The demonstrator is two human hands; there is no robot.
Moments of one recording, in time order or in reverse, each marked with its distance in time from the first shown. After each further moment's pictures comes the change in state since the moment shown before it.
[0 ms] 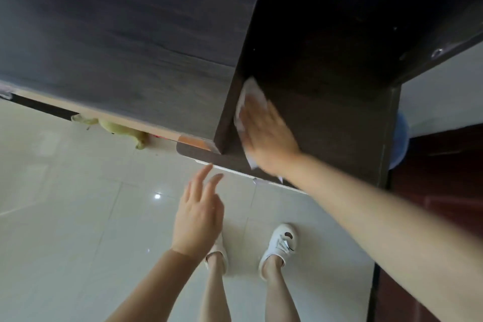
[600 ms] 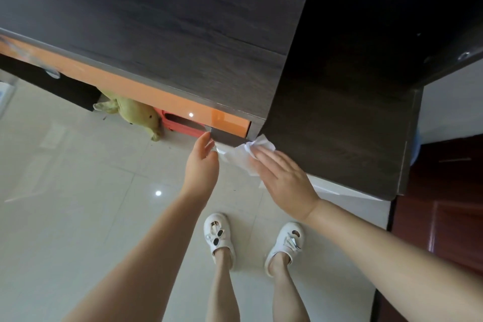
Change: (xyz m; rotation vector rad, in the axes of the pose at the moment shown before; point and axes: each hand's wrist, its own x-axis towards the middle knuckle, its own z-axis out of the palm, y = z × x) left_hand 0.044 -0.020 -0.043 -0.787 0.012 -0.700; right_hand -0.073 -0.060 0.017 0.062 0.112 -0.114
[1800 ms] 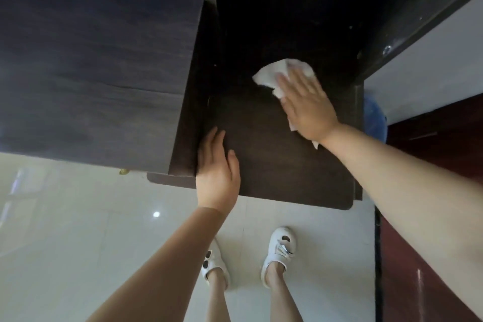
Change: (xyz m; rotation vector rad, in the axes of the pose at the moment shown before) left_hand 0.012 0.021 0.123 0.646 0.041 0.654; right_hand 0.034 0.205 -0.041 0.025 -0.053 0.430
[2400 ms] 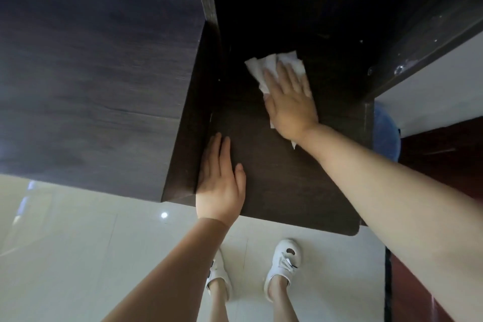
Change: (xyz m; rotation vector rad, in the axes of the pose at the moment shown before) left_hand 0.010 -0.004 0.015 0.189 0.048 0.090; right_hand 0.051 -0.028 0.003 0.024 0.031 0.032
